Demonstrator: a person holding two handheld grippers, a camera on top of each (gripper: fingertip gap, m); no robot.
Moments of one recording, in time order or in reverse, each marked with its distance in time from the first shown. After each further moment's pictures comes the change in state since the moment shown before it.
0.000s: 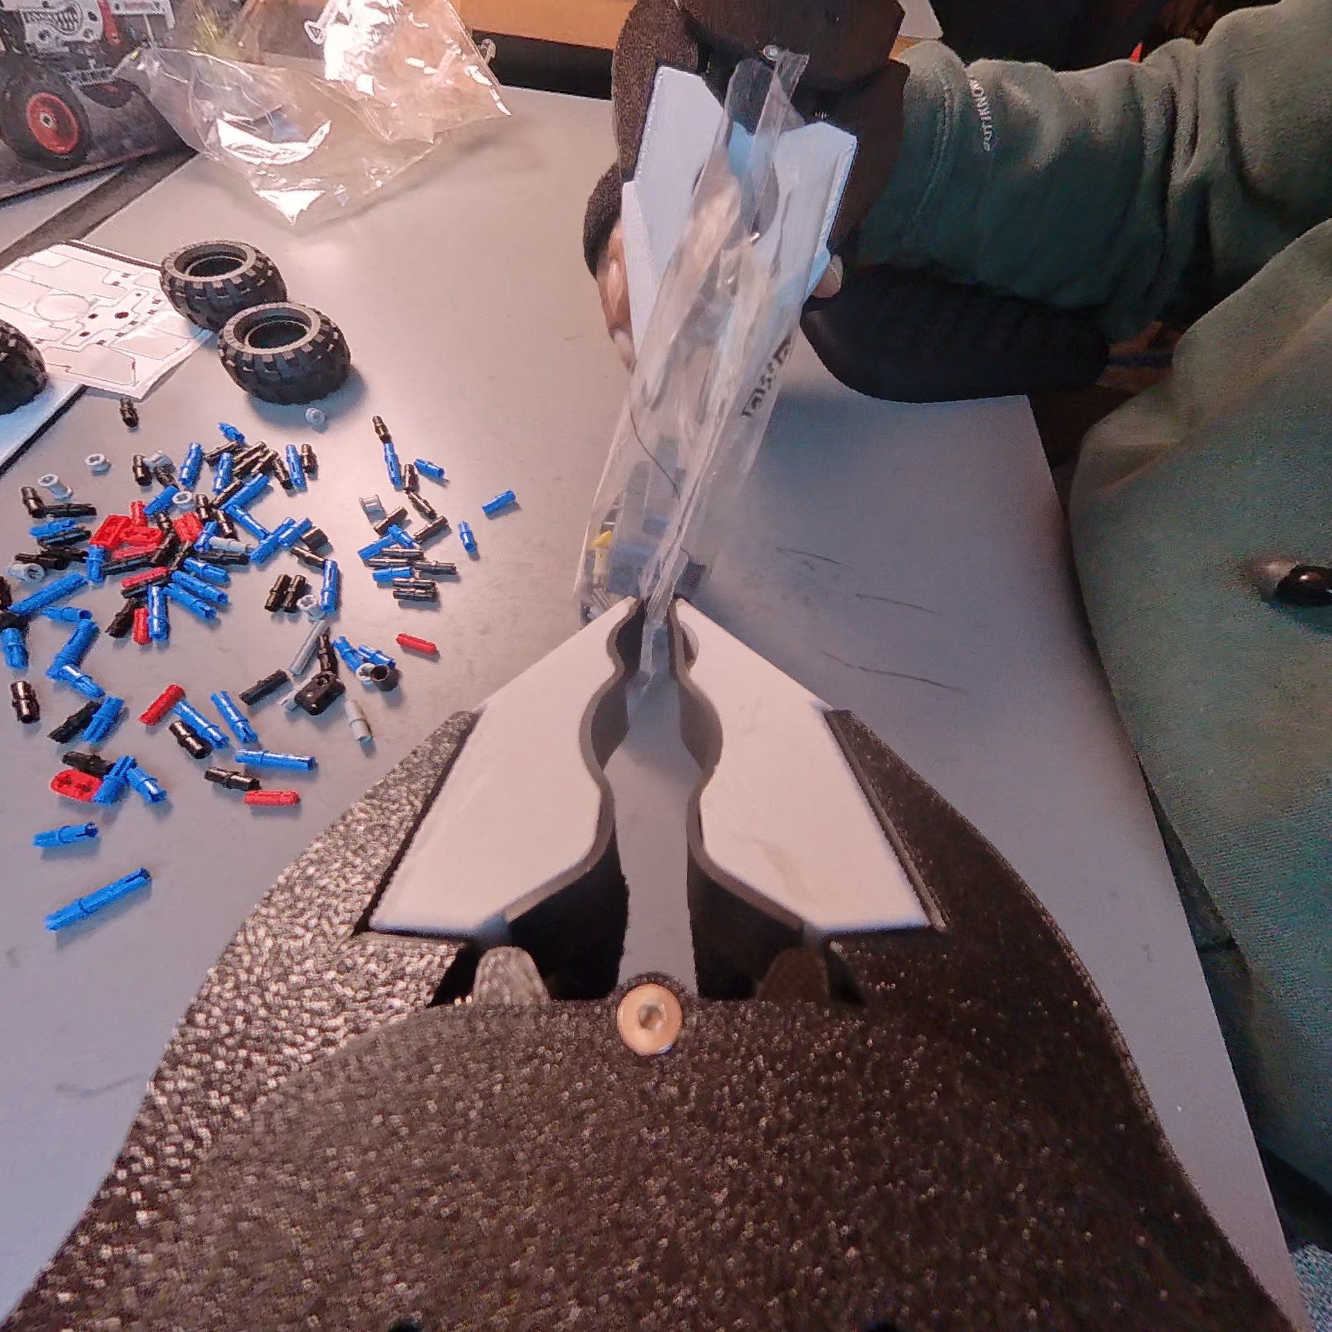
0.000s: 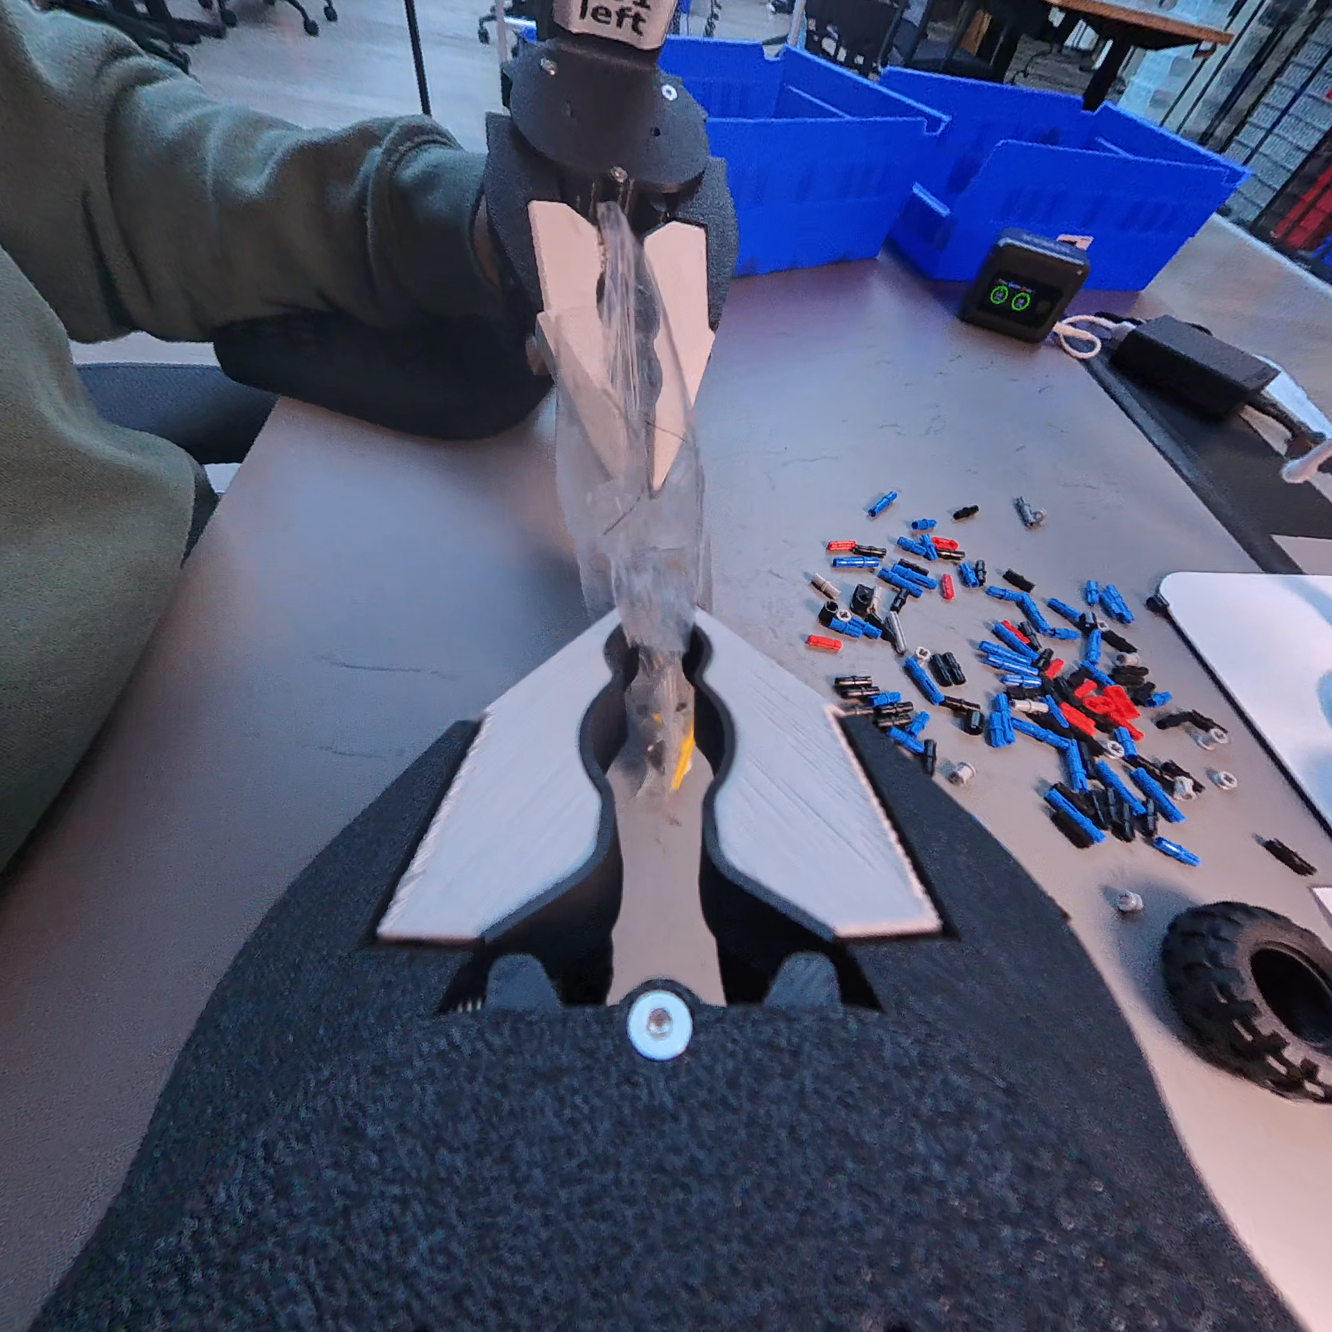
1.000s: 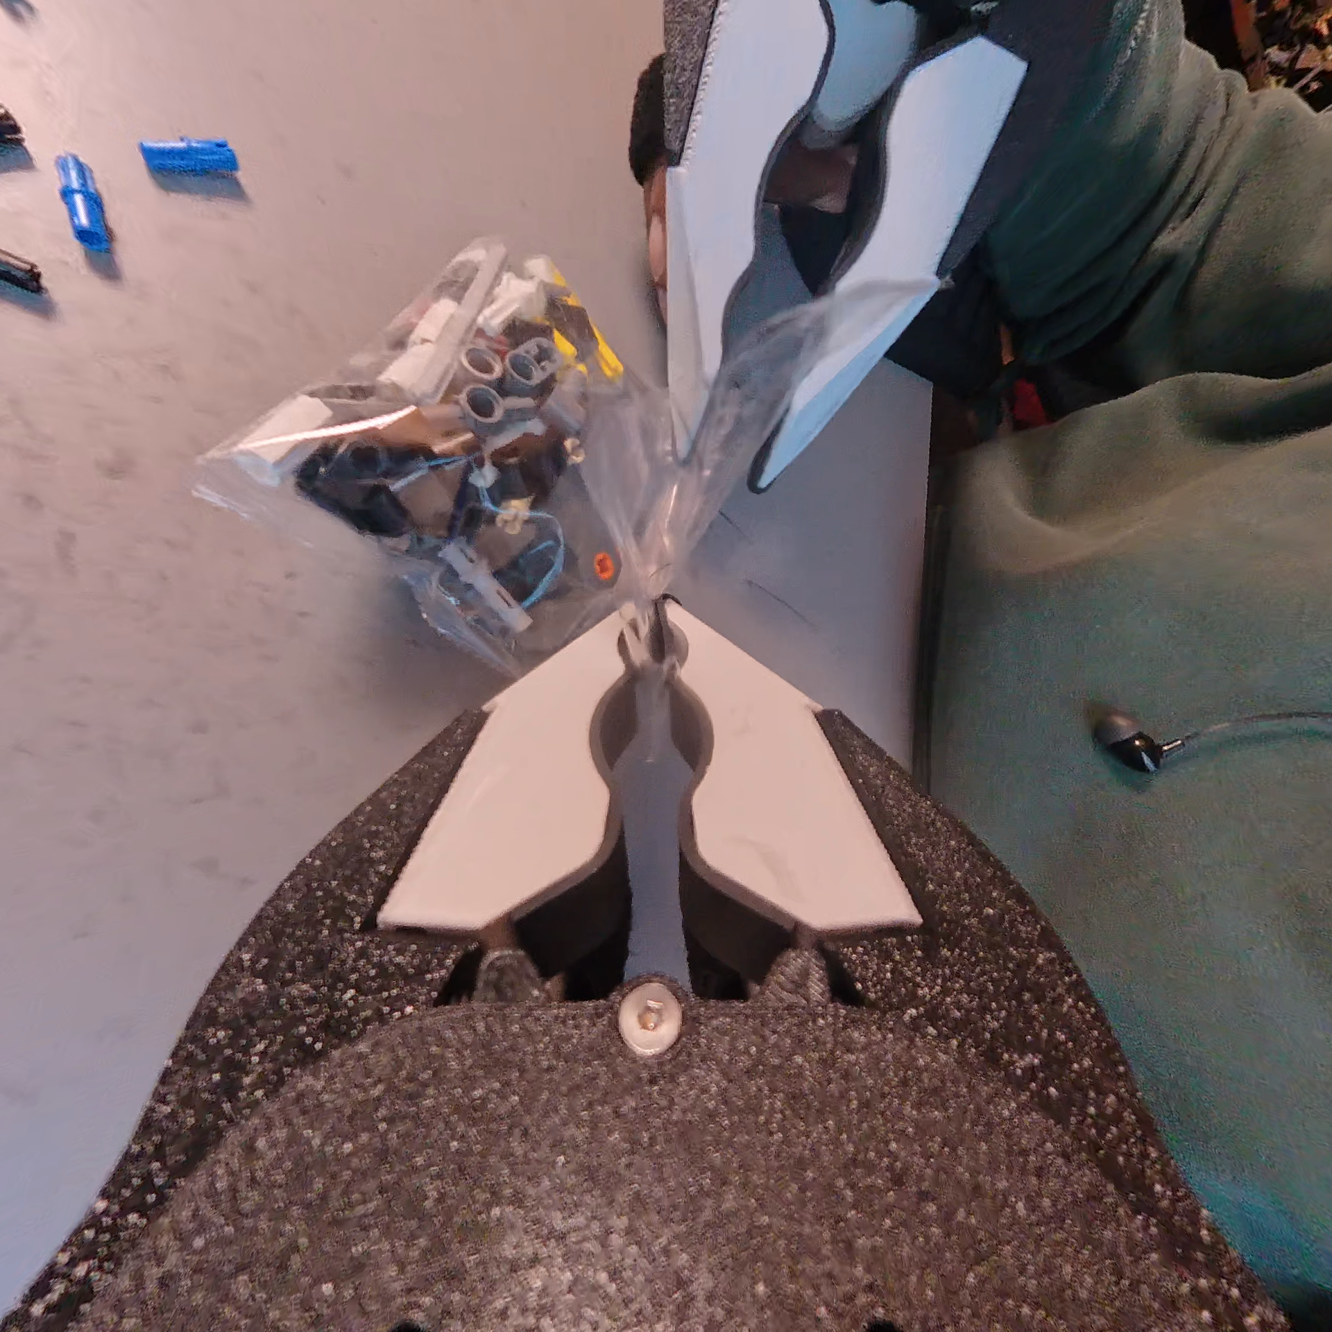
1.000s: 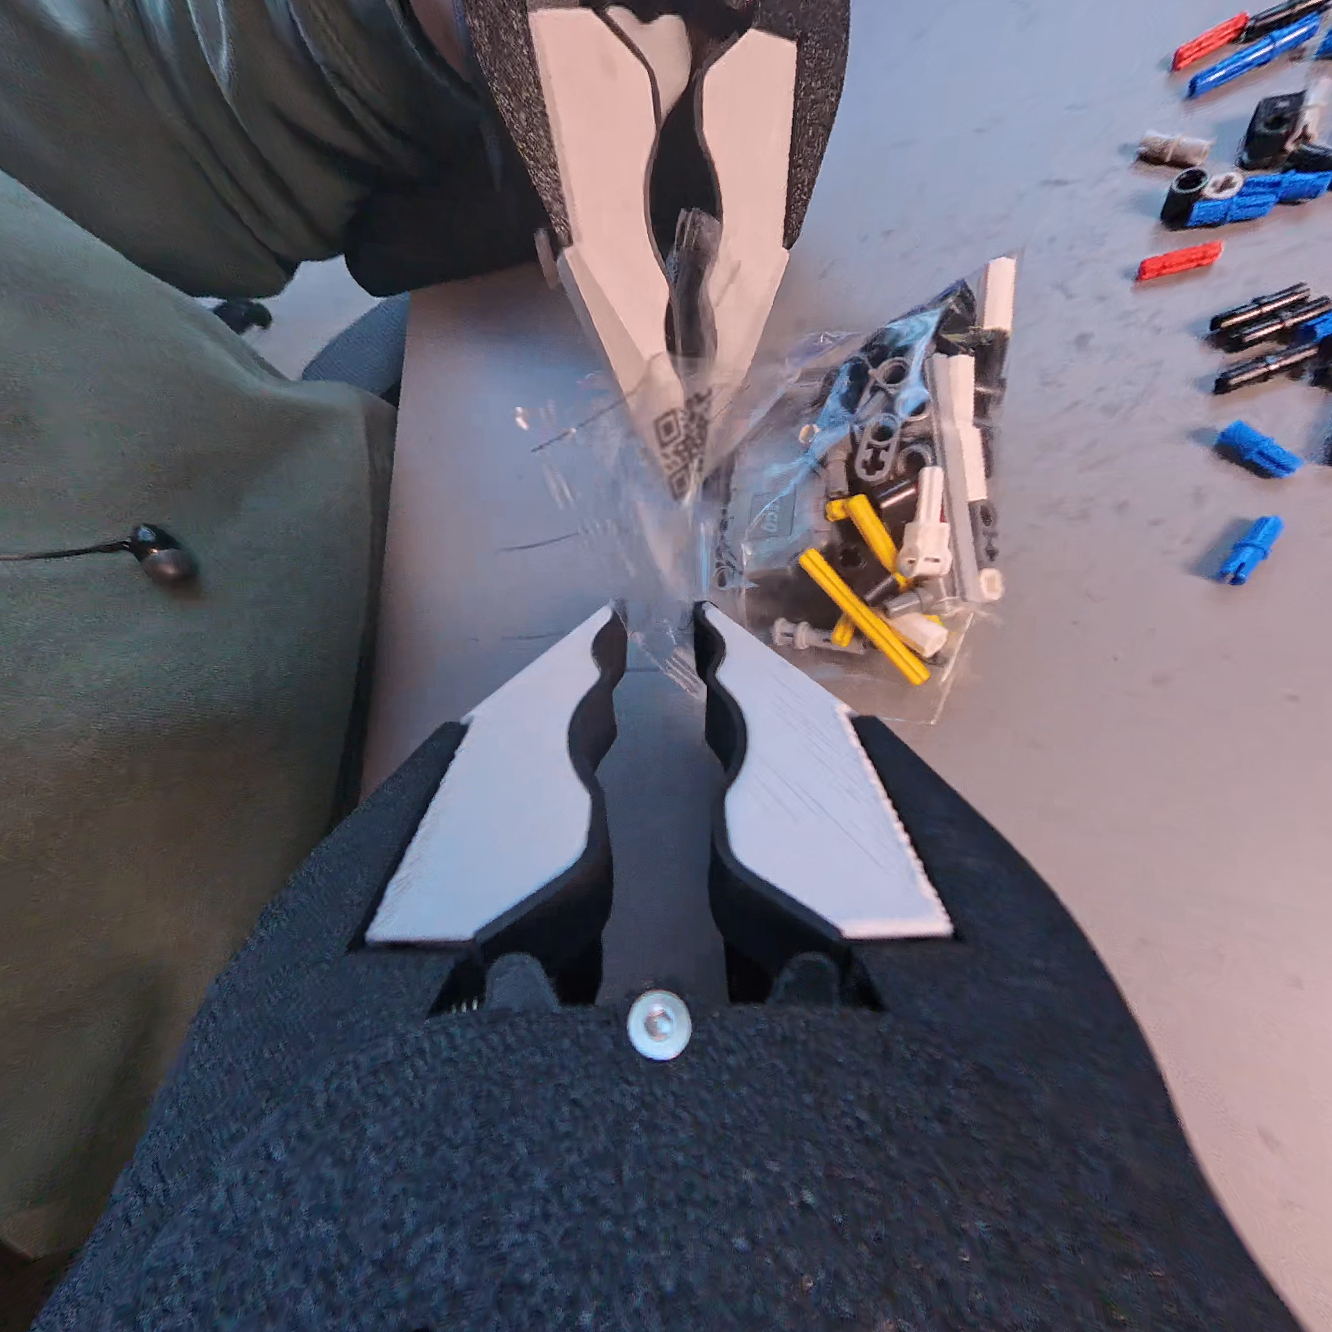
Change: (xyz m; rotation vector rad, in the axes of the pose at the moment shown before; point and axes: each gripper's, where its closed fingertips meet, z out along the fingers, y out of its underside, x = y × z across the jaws) left arm 0.042 0.035 0.055 -0.306 0.263 -0.509; right arm -0.057 0.057 0.001 -0.303 -0.281 0.494
